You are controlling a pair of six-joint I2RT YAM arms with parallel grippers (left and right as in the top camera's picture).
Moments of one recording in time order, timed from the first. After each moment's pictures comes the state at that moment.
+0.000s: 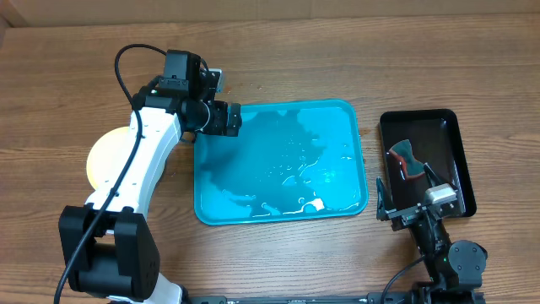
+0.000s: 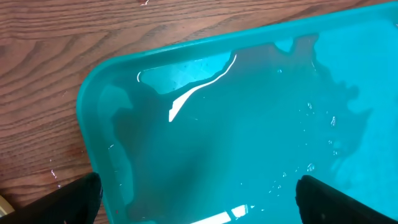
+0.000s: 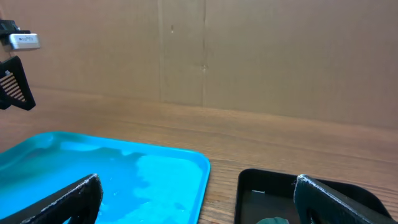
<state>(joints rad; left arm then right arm) -0.14 1.73 1.38 -0.81 0.20 -0.04 0.00 0.01 0.02 -0.01 -0.28 -0.01</state>
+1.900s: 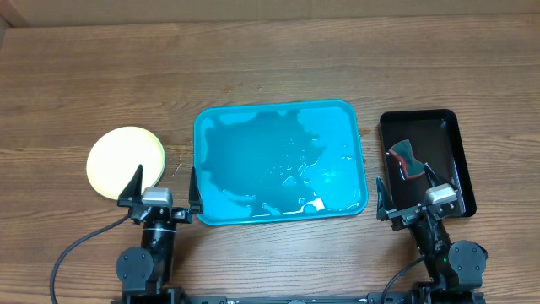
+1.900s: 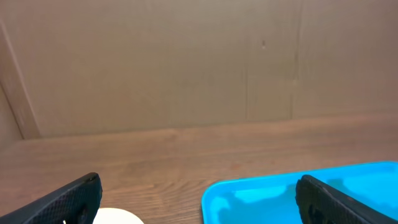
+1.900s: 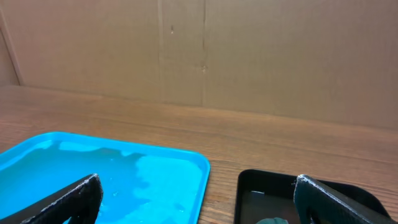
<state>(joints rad) 0.03 0.14 0.03 0.18 0.09 0.05 0.00 0.01 0.02 -0.01 -0.28 -0.01</state>
